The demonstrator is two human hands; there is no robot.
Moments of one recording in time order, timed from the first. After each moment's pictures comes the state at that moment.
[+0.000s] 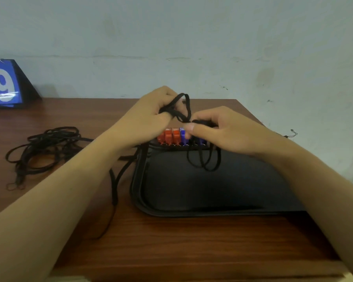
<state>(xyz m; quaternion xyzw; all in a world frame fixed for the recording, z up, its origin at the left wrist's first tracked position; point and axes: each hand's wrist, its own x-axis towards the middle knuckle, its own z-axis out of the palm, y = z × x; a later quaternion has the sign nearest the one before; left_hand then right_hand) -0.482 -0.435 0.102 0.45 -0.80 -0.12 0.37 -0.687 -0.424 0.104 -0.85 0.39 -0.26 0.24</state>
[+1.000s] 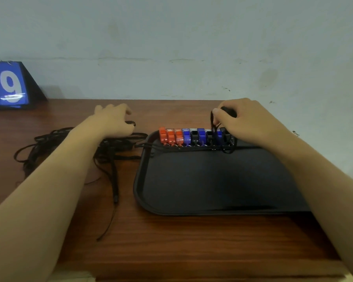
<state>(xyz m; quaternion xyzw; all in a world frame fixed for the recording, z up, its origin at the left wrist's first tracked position) -0.400 -0.478 0.090 0.75 -0.66 -0.03 0.08 -0.711 -0.447 0.104 -0.78 0.54 -0.30 0.08</state>
